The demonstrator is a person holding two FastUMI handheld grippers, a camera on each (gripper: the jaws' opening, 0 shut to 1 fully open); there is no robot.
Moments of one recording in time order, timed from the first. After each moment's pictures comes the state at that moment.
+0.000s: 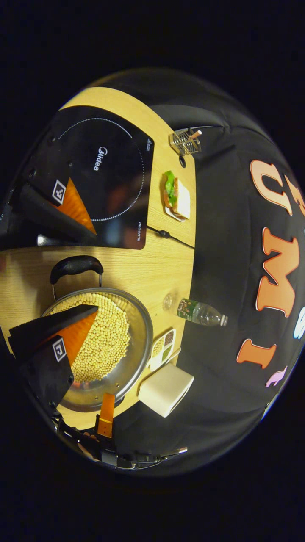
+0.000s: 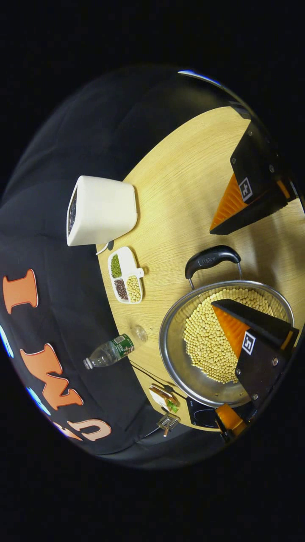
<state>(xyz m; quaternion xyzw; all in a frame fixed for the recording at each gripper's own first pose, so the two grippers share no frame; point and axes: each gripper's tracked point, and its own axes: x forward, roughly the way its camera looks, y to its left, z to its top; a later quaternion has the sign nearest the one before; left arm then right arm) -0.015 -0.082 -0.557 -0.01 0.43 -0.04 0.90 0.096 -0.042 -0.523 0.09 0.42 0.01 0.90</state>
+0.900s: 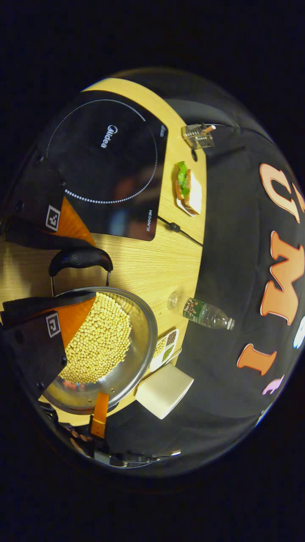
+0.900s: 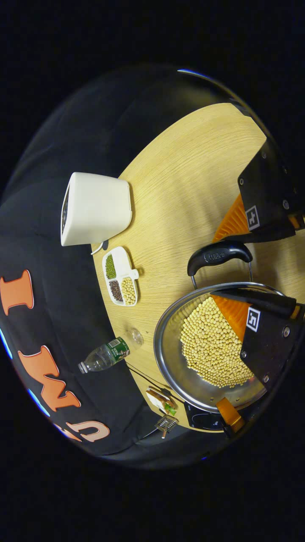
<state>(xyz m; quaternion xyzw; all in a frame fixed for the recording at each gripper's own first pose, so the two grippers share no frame) -0.006 -0.102 -0.574 -0.06 0.43 -0.04 0.90 0.089 -0.042 -0.531 0.10 0.43 0.00 0.90</state>
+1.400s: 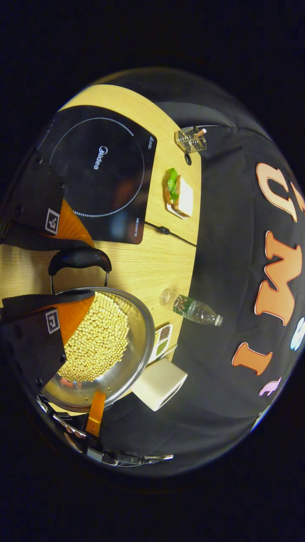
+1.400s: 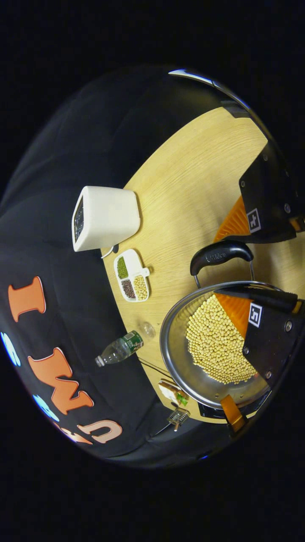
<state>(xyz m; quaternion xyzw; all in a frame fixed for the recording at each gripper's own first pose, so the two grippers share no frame) -0.010 -0.087 -0.516 -0.06 0.43 -0.05 0.90 0.073 -0.030 -0.471 0.11 0.41 -0.01 0.91</state>
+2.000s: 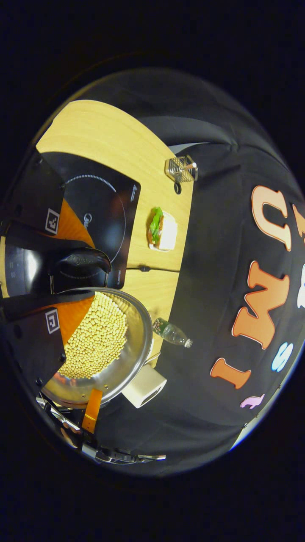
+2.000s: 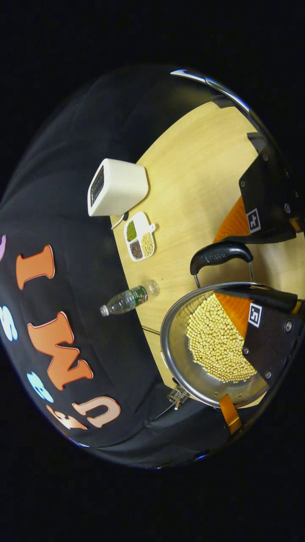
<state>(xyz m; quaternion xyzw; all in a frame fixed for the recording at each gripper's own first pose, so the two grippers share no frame) -0.015 0.034 -0.443 -0.07 0.42 -0.03 0.90 0.046 0.091 -0.413 0.11 0.39 0.03 0.91</state>
